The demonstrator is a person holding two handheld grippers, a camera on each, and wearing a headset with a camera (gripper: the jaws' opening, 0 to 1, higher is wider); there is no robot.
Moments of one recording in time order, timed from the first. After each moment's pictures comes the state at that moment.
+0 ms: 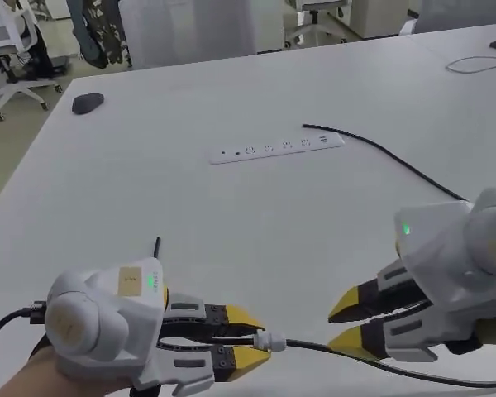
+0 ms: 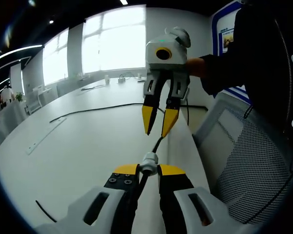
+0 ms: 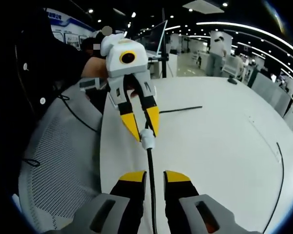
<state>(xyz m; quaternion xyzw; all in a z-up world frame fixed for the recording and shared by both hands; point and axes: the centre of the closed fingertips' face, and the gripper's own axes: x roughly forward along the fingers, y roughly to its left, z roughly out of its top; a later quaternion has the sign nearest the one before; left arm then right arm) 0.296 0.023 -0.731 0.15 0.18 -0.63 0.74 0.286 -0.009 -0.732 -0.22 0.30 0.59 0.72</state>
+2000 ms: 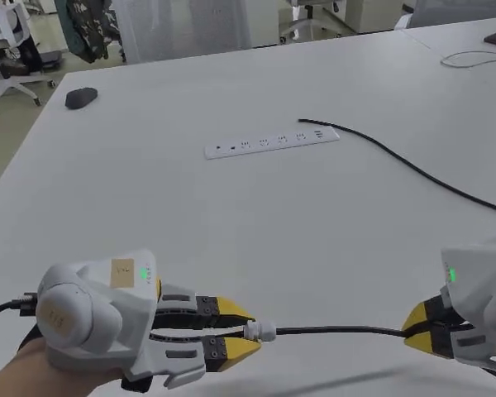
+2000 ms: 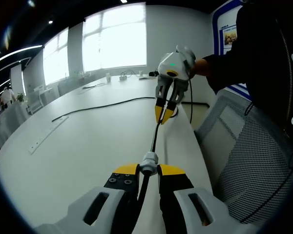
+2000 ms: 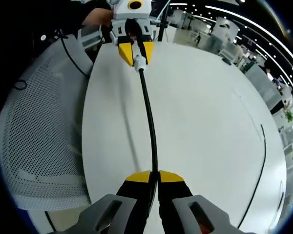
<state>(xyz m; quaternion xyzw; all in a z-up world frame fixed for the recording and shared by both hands) 0.297 0.029 -0.733 0.16 0.19 -0.63 0.74 0.290 -0.123 -0.787 -0.37 0.35 0.50 0.70</state>
